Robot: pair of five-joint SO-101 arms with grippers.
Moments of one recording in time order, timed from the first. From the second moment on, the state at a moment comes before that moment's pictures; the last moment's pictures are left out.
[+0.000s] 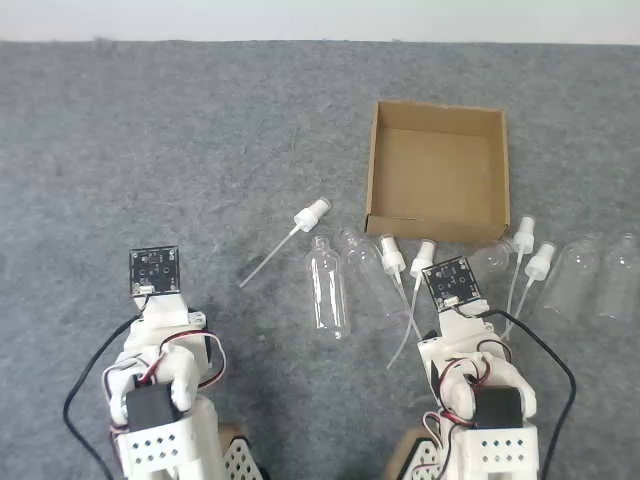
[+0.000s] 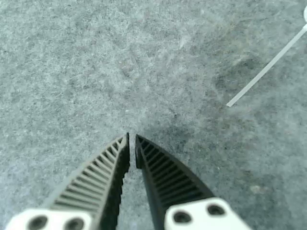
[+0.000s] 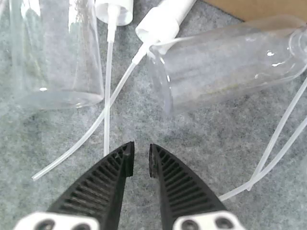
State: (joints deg) left arm -18.9 -103.4 97.2 72.2 -0.9; right arm -5.5 -103.5 95.1 74.8 15.5
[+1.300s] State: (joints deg) left arm -15.2 -103.4 97.2 72.2 -1.0; right arm 7.6 -103.5 78.2 64.7 15.7
